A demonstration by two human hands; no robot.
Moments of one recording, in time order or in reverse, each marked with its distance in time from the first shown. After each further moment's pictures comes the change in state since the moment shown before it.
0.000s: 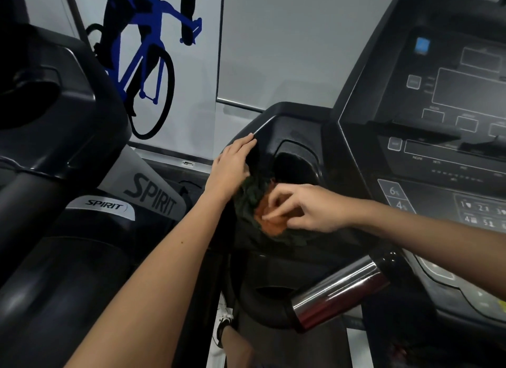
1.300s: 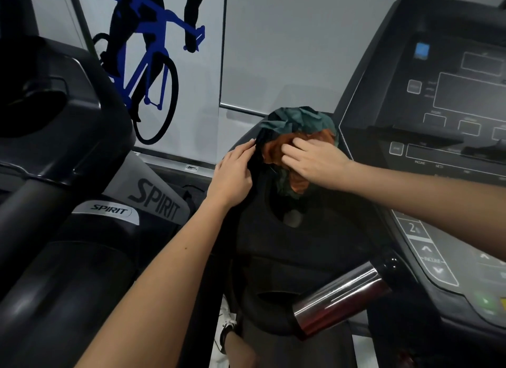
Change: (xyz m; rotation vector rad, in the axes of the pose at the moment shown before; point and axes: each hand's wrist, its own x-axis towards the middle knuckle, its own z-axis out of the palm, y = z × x) left_hand -0.003 -0.001 0.005 -0.016 0.055 0.031; right_hand 0.036 0.060 -0.038 -1.185 0.178 -0.032
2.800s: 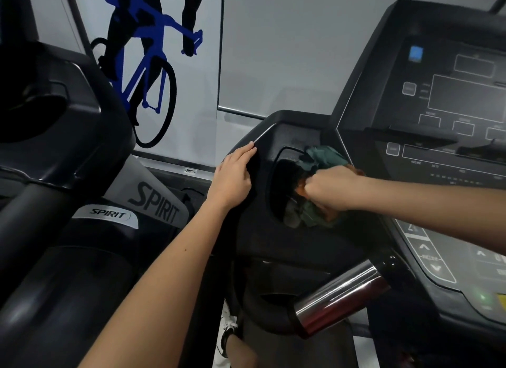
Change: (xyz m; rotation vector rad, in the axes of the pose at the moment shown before) left_hand 0.001 -0.004 0.001 -0.024 -0.002 0.008; right_hand -0.021 -0.020 -0.044 0.343 -0.633 0.016
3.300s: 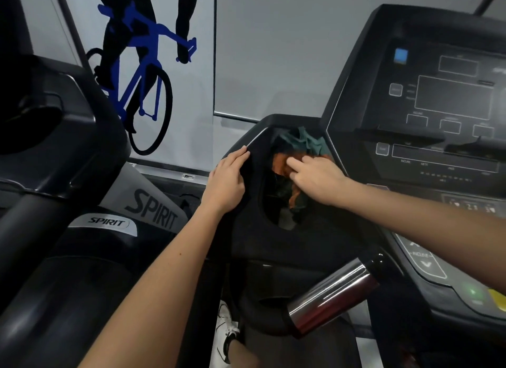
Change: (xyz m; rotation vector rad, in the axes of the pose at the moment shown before) left_hand 0.000 0.002 0.000 0.027 -0.009 0.000; right_hand 0.016 0.006 0.016 -0.132 0.437 0.164
